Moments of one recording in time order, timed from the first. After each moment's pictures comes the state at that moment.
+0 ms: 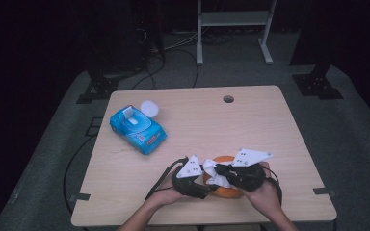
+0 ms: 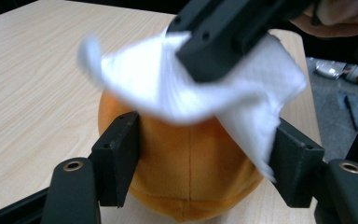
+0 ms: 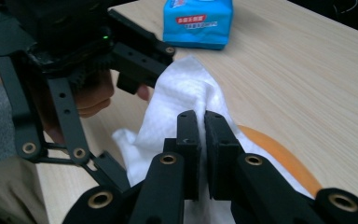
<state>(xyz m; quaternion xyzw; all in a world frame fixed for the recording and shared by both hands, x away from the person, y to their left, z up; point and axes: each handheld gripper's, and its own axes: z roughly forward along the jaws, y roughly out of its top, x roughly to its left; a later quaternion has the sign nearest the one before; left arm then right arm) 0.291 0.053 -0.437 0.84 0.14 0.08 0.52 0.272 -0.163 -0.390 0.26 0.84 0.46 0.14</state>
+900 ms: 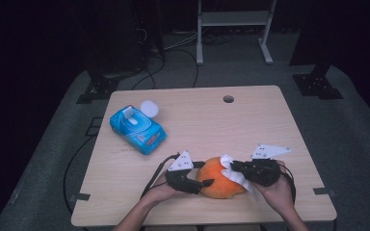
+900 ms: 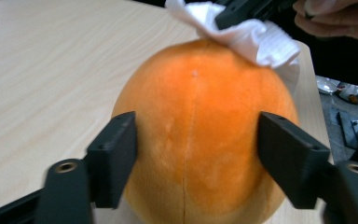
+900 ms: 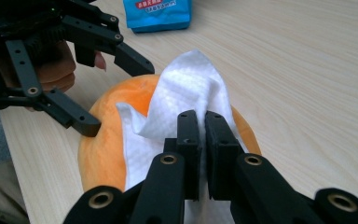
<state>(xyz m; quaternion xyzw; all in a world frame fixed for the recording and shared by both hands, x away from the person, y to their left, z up) 0.304 0.069 -0.443 0.83 0.17 0.07 0.53 0.286 -0.209 -0.405 0.33 0.82 0.46 0.12</state>
